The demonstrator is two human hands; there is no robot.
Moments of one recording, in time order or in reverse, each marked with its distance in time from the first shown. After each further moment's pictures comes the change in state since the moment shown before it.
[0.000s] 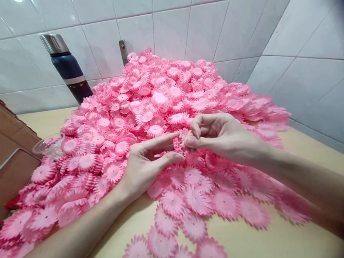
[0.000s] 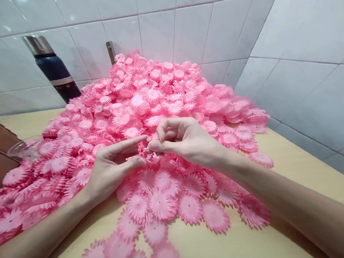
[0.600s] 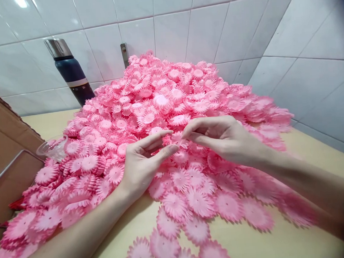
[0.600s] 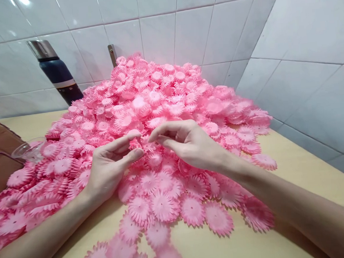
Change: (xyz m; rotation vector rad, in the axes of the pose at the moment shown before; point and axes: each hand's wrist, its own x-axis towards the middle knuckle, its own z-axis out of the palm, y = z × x) left_hand 0.004 -0.003 0.002 -0.079 0.185 -0.034; right_hand 0.003 0.001 -0.001 -0.351 0.053 -0.192
